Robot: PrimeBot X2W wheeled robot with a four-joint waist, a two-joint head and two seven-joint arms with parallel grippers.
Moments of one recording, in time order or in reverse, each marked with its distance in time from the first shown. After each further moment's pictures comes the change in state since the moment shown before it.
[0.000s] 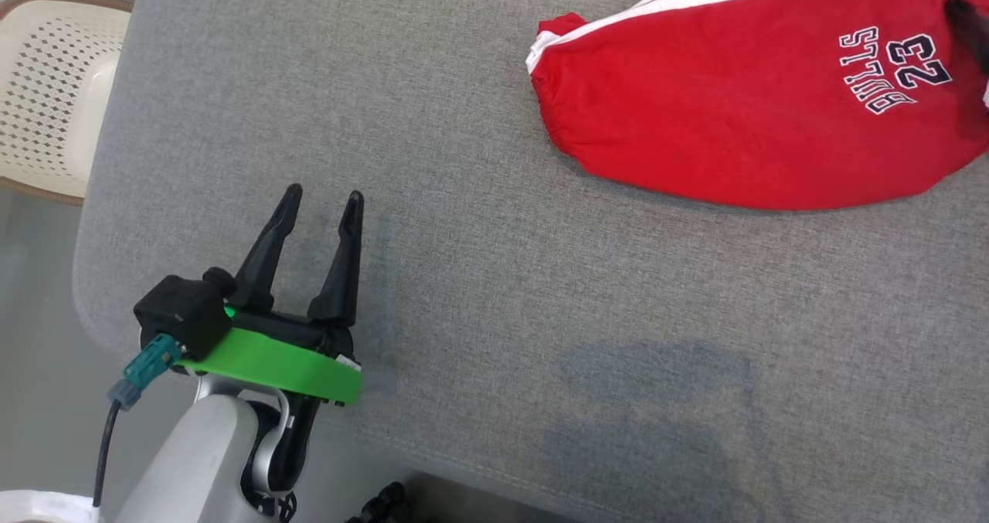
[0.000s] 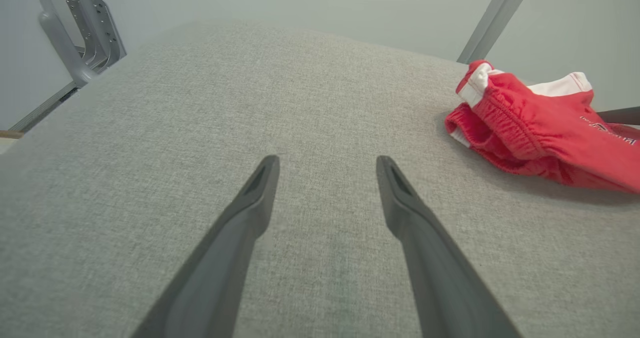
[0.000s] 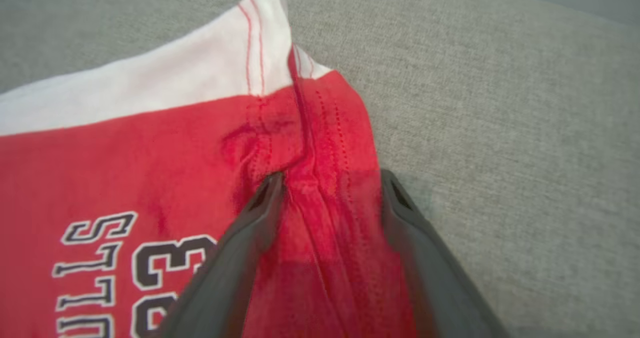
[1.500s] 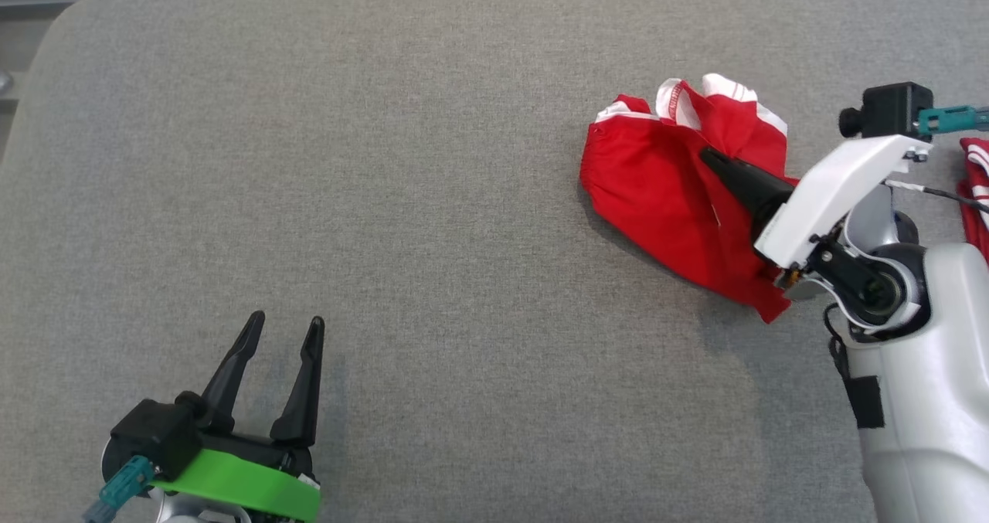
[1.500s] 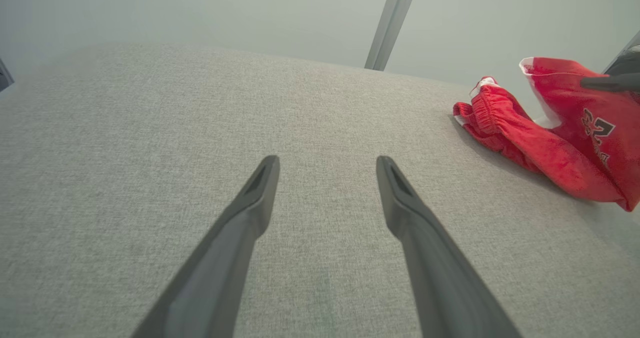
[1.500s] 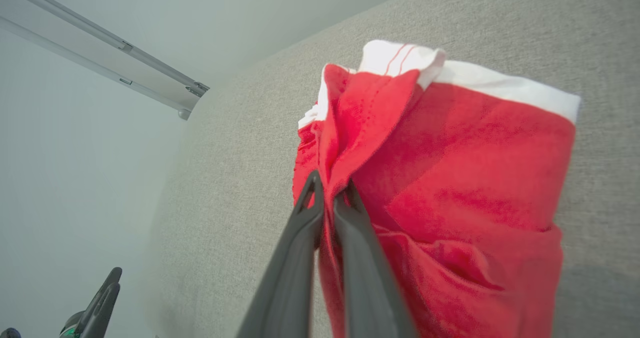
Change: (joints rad) left arm 0.317 0.020 0.162 -0.046 0.116 -0.075 0.005; right arm 0.361 0.453 -0.184 -0.286 0.244 0.004 0.015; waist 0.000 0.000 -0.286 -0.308
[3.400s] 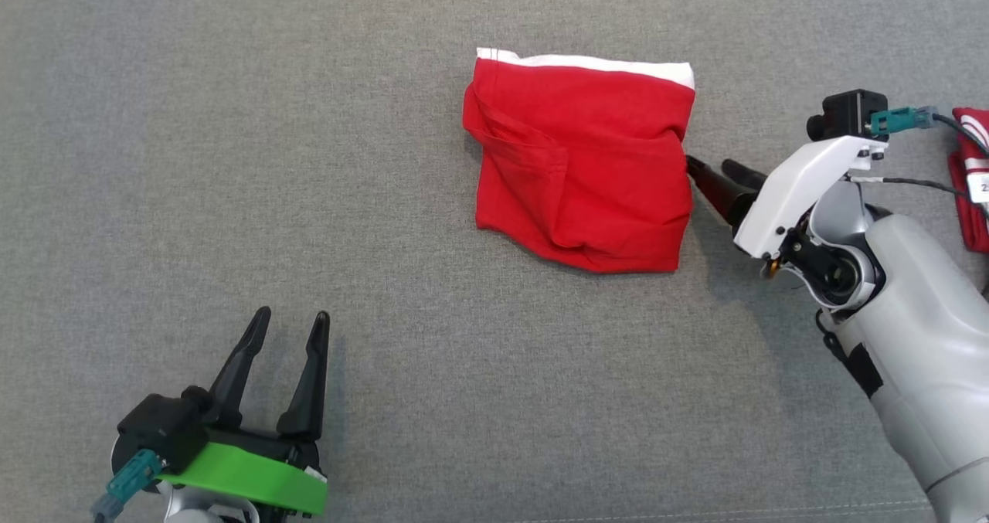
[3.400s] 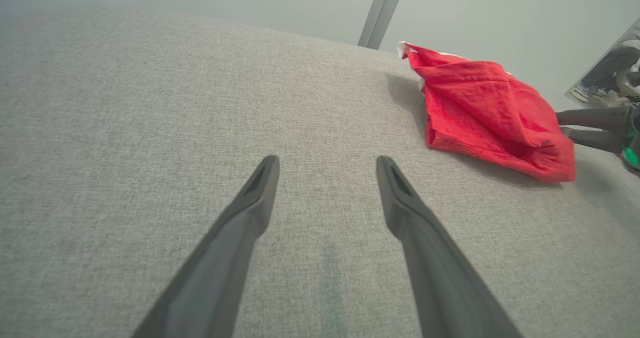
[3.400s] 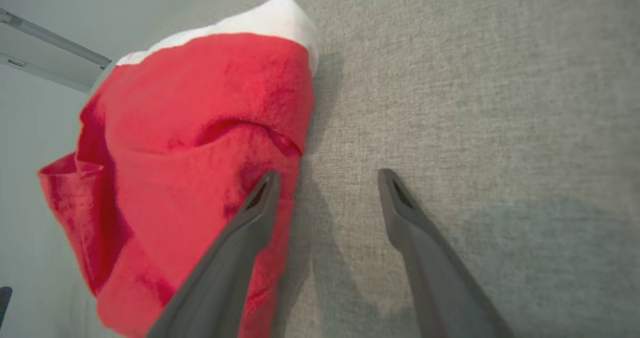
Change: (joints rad) left arm -0.029 -0.026 -0.008 0.022 -0.001 -0.009 -0.005; right arm -0.246 -0.181 0.440 0.535 0.188 0.000 -0.408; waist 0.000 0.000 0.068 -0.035
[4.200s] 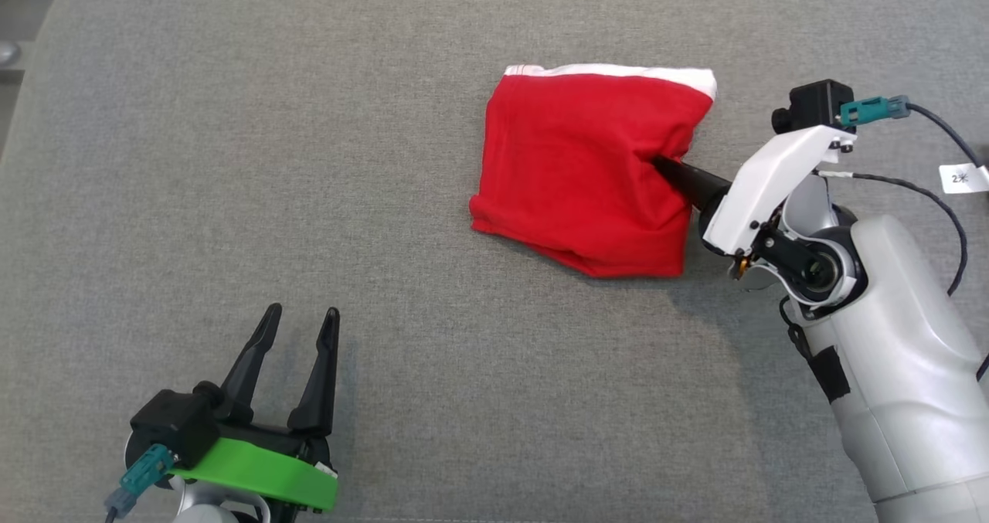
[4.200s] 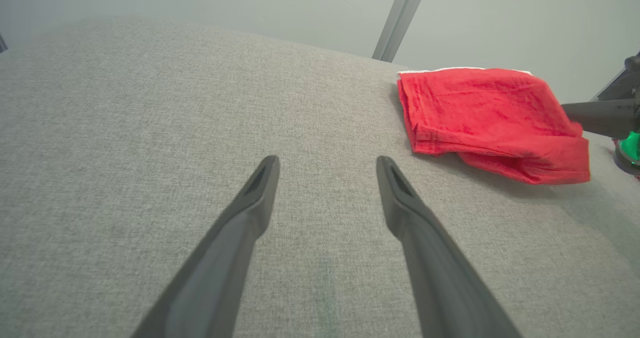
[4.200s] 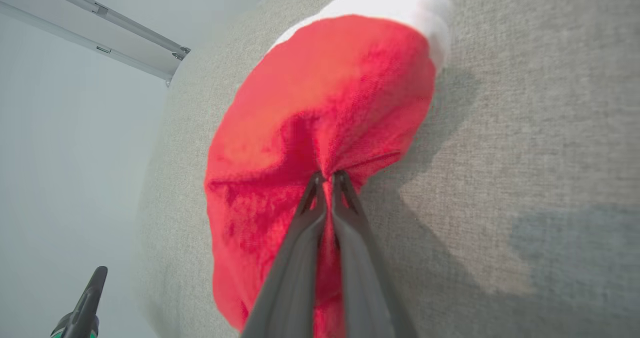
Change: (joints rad) left arm -0.020 -0.040 0.011 0.032 0.022 -0.022 0.000; right arm 0.074 0.159 -0.220 -0.175 -0.114 0.000 0.218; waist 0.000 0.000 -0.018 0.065
